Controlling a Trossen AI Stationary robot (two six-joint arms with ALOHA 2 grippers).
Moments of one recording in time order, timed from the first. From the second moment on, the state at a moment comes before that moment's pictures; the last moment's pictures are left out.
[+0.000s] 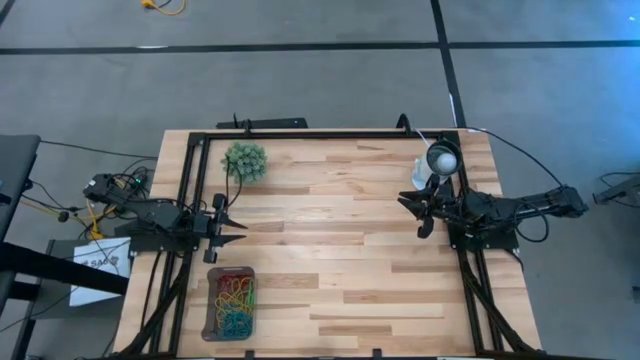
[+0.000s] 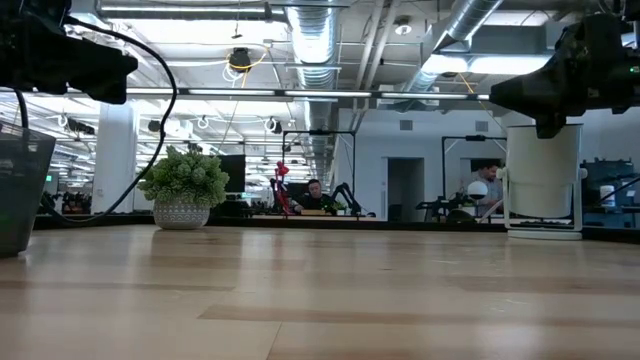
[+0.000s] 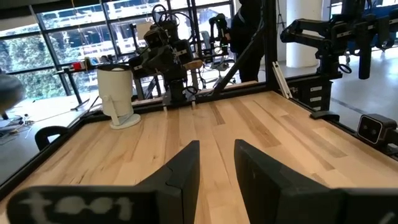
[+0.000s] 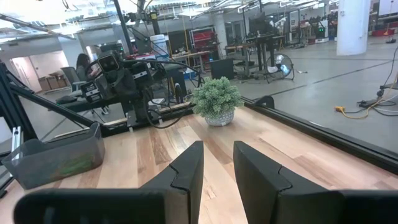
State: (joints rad) left arm -0.43 0.06 0.02 0.06 -0.32 0.14; right arm 0.15 0.17 0.01 0.18 0.44 0.13
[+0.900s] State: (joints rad) left arm -0.43 0.06 0.02 0.06 -0.32 0.14; right arm 0.15 0.17 0.01 0.18 0.44 0.13
